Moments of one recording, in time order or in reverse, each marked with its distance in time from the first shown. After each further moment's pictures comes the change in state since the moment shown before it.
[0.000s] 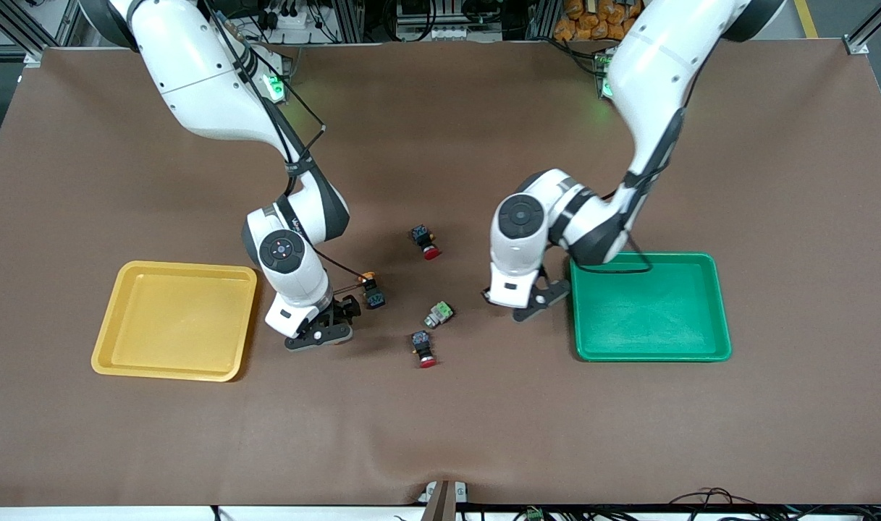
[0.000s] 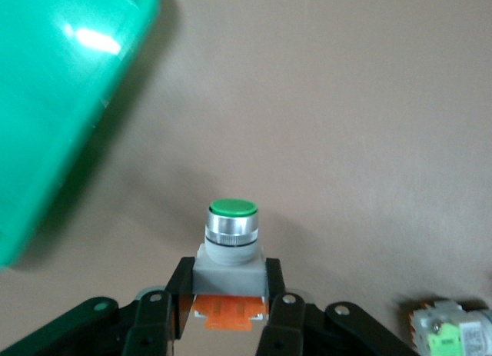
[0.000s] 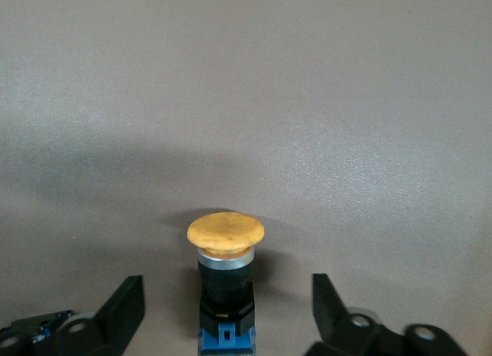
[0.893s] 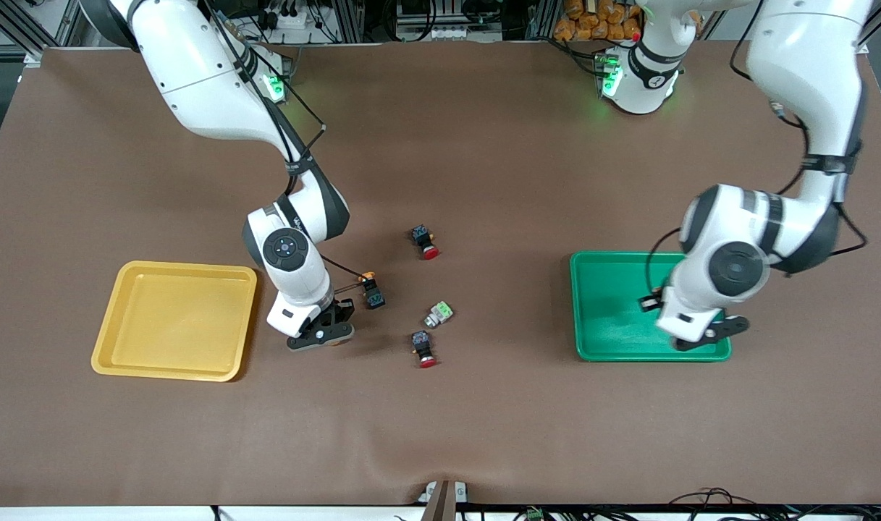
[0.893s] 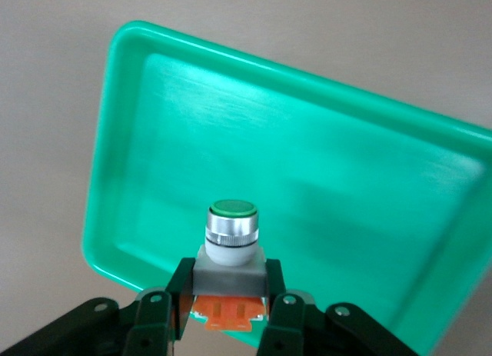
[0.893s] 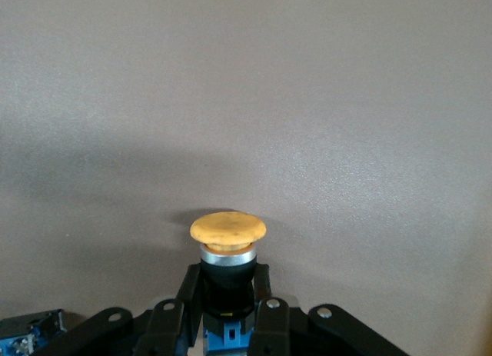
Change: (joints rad) left arm 0.443 -0.140 -0.002 -0.121 -0.032 -0.202 0.690; right arm 0.002 0.000 -0.001 -0.001 -0.039 0.002 0.005
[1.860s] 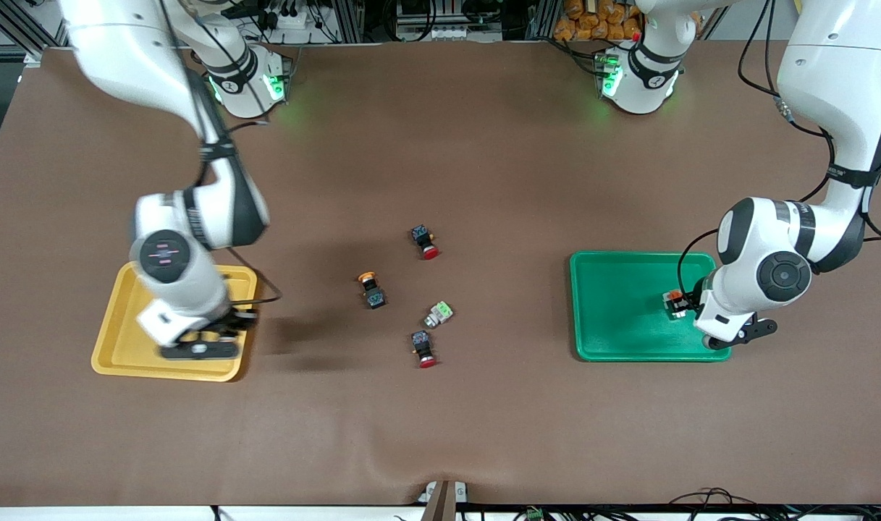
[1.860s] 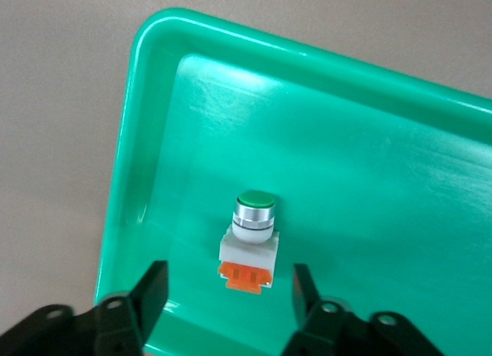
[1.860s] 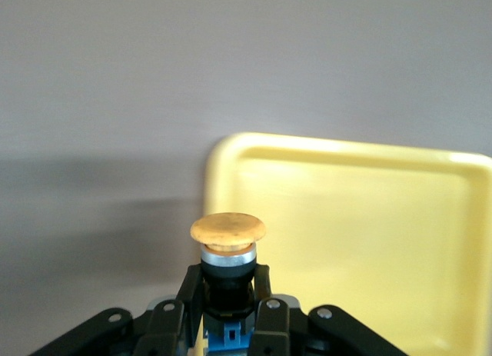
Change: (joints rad) left arm 0.110 0.033 -0.005 -0.096 -0.001 0.168 0.085; right arm -0.085 -0.202 -0.199 0.019 -0.003 -0.329 -0.014
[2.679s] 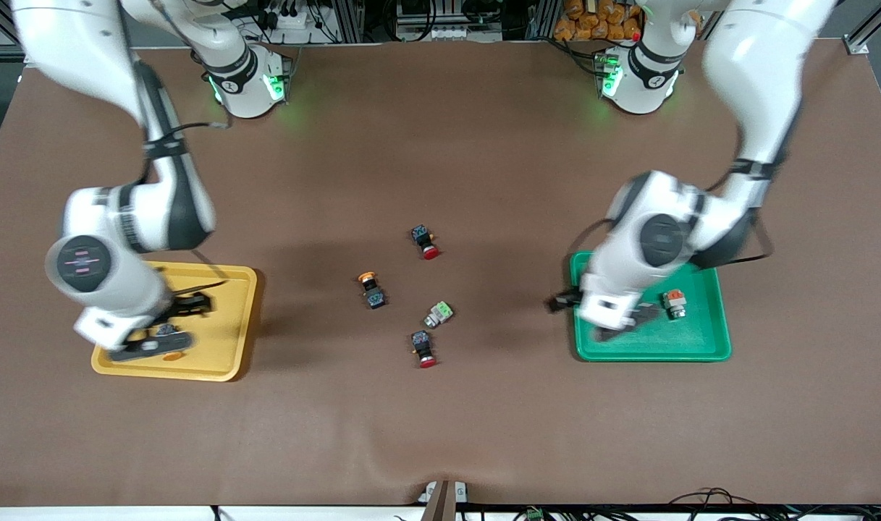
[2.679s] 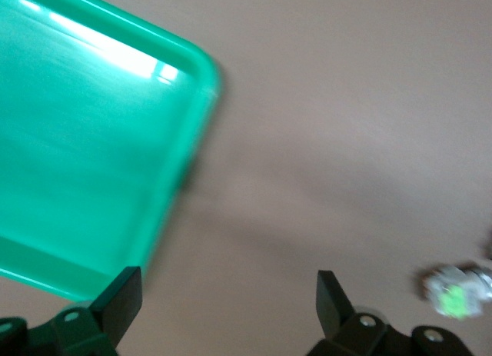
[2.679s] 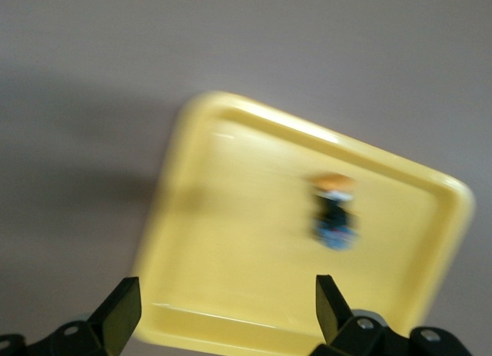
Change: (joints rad) left arm -0.274 0.066 -0.193 0.193 -0.100 0.008 -0.447; right arm -0.046 -0.030 0.091 0.005 0.028 -0.087 -0.313
